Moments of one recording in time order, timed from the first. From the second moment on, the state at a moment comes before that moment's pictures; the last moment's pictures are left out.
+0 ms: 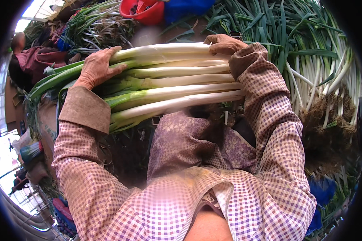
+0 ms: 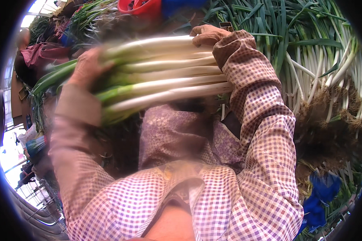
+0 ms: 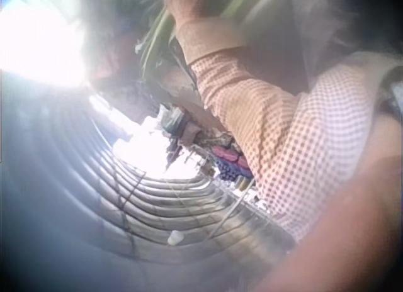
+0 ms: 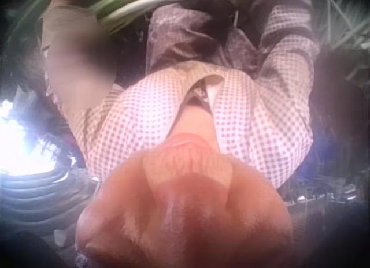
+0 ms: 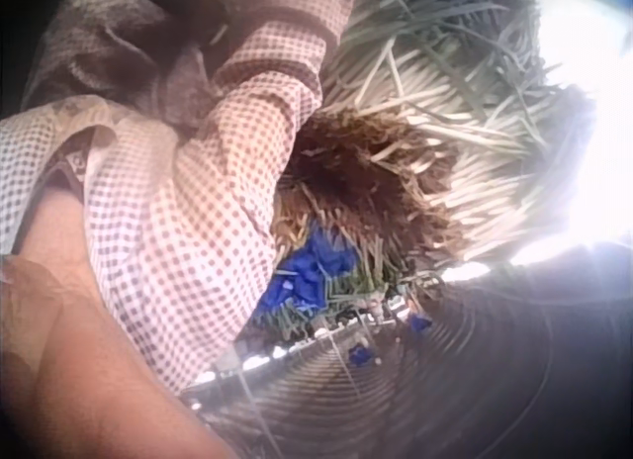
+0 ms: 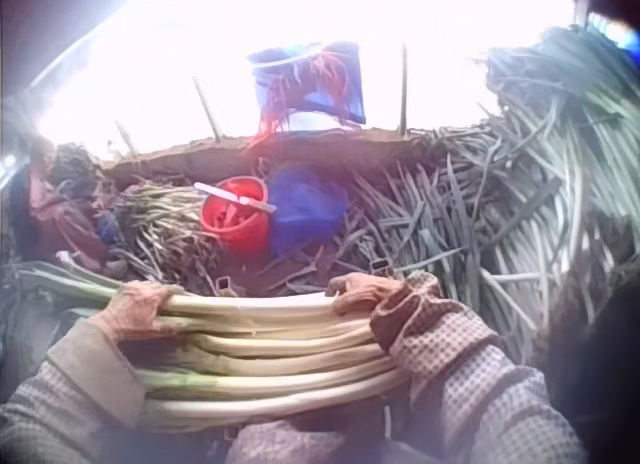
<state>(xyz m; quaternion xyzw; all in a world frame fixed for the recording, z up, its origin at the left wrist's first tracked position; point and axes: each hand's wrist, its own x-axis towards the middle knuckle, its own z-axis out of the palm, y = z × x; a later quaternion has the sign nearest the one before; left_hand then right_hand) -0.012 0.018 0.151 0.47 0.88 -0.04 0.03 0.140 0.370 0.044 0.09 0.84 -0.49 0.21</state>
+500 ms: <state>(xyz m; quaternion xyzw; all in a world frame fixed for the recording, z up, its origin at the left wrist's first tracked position) -0.015 0.040 0.096 0.43 0.90 -0.07 -0.05 0.156 0.328 -0.007 0.12 0.96 -0.23 -0.07</state>
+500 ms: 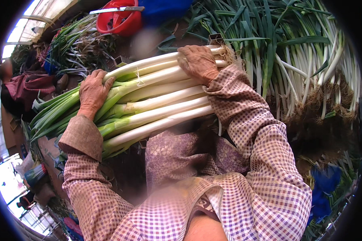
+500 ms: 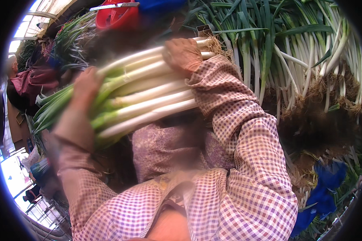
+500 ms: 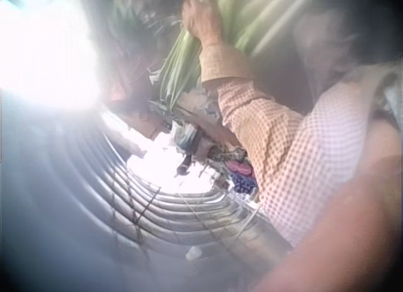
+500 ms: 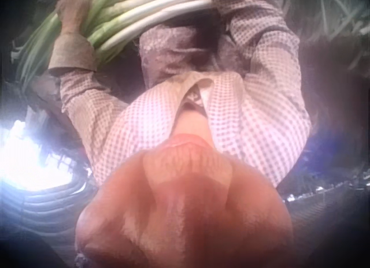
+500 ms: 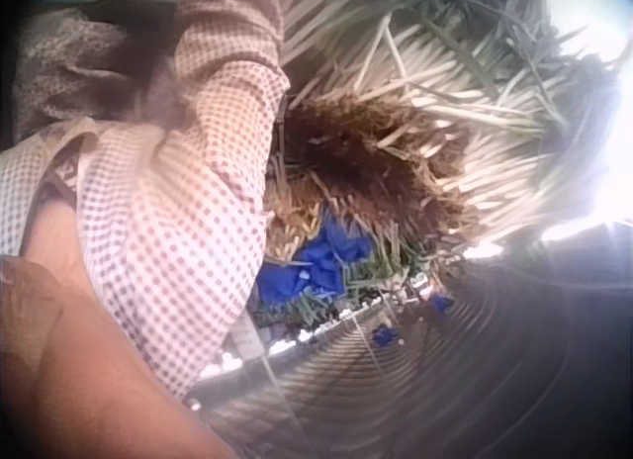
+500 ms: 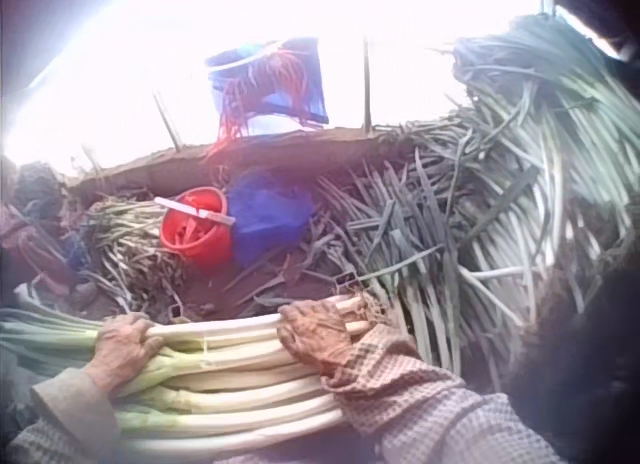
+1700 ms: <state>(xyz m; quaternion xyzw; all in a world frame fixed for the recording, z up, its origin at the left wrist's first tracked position) -0.016 0.066 0.114 0.41 0.90 -0.06 0.09 0.138 0.331 -0.004 0.14 0.98 -0.14 -0.08</state>
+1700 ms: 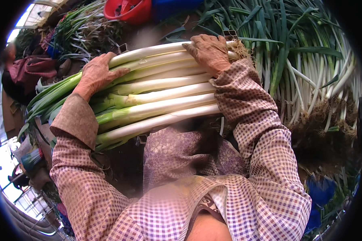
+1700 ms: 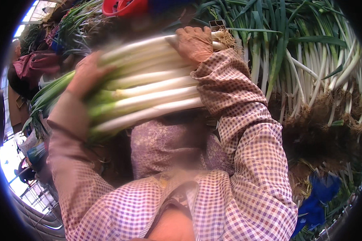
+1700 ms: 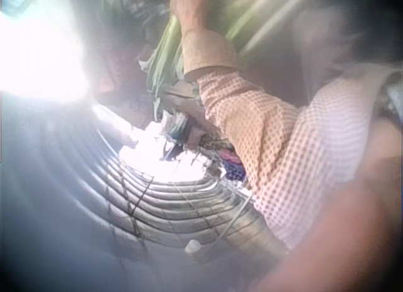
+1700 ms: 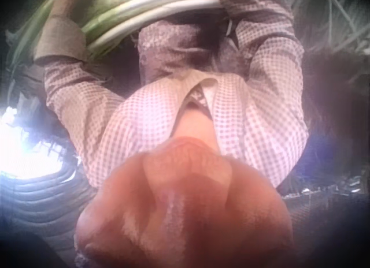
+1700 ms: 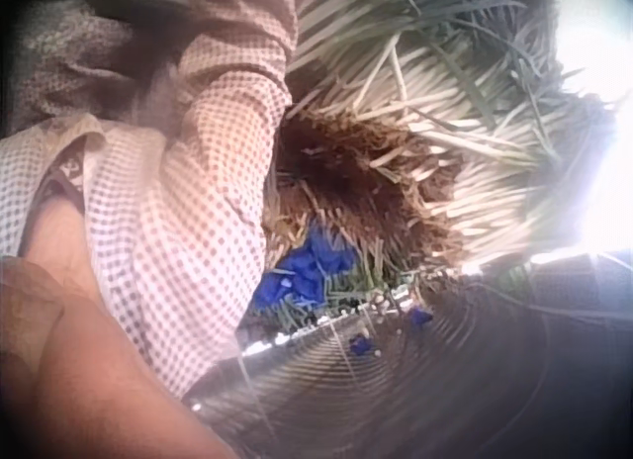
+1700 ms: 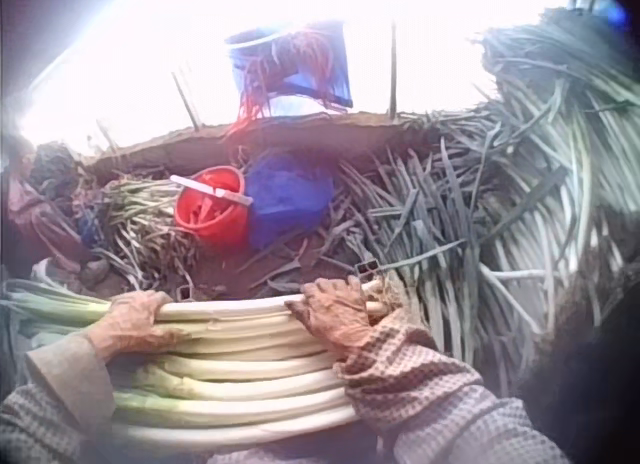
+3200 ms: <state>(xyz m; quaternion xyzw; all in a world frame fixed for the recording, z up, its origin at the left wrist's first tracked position) -0.088 -0.020 0.122 0.37 0.88 -0.30 -0.06 0.137 0.360 -0.020 0.11 0.98 -0.16 -0.04</state>
